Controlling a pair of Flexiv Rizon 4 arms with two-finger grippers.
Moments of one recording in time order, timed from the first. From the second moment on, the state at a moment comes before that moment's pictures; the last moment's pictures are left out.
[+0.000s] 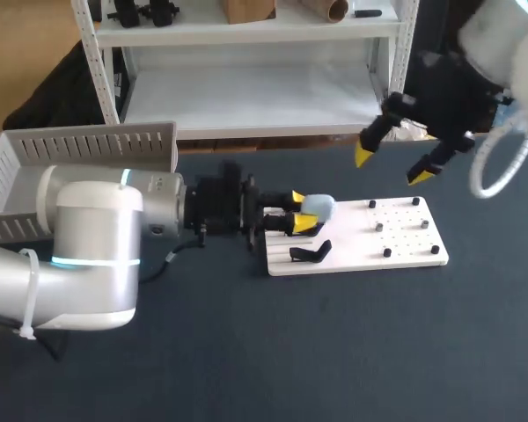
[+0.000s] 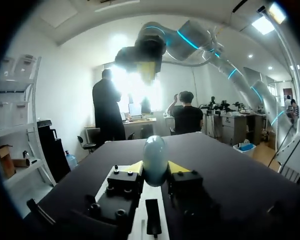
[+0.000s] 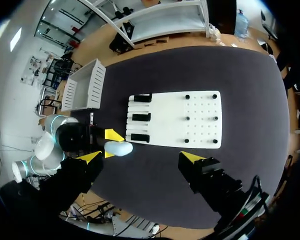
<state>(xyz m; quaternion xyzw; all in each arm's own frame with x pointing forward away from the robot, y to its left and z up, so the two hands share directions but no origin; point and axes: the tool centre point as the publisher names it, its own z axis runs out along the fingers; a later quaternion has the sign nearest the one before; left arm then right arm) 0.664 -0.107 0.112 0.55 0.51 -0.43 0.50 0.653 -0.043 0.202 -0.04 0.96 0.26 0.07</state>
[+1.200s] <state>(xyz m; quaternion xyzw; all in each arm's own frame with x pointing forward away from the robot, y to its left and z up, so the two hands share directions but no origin) 0.732 0.073 0.179 0.46 0.62 -0.30 0.56 0.642 -0.048 0.202 -0.03 0.96 0.27 0.11</state>
